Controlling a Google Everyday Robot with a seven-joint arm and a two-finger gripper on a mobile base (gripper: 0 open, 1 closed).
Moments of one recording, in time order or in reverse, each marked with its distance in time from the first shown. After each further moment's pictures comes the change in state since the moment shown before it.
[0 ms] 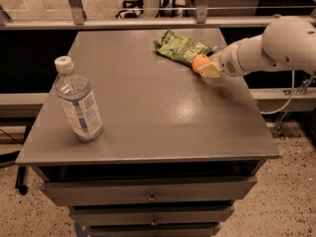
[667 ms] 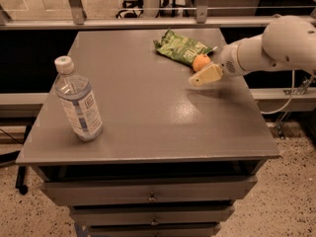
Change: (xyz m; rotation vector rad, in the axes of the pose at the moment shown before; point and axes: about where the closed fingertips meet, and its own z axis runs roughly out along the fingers) arm -0.001 0.002 0.001 -0.011 -0.002 -0.004
